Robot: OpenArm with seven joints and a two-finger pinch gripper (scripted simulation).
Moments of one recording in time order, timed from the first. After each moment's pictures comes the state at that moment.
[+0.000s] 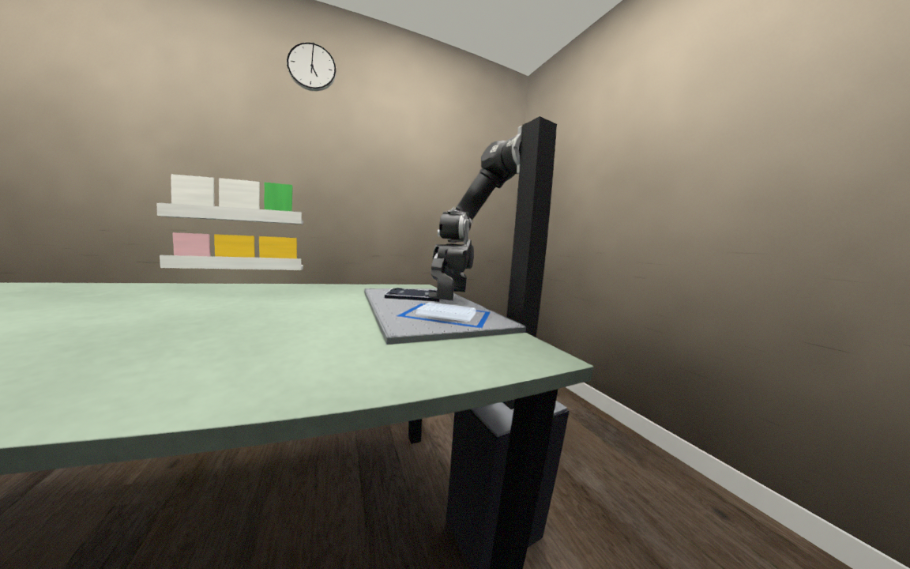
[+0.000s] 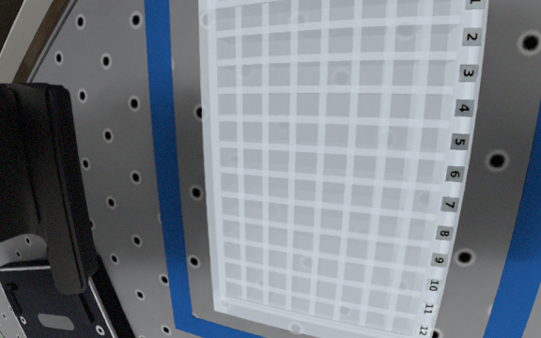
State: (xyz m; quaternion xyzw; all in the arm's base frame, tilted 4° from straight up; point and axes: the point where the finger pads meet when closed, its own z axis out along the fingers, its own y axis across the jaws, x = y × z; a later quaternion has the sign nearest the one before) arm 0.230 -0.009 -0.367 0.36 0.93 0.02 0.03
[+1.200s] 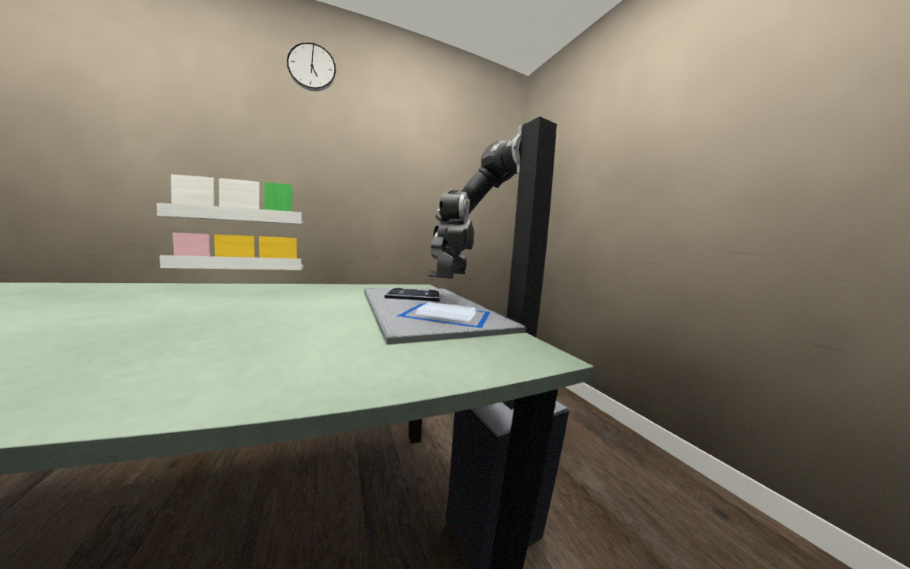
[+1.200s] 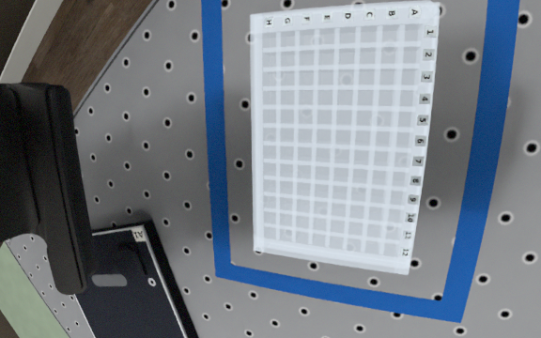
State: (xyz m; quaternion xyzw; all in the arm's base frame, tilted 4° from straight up) arm 0.230 -0.012 -0.321 0.37 0.93 0.02 0.03
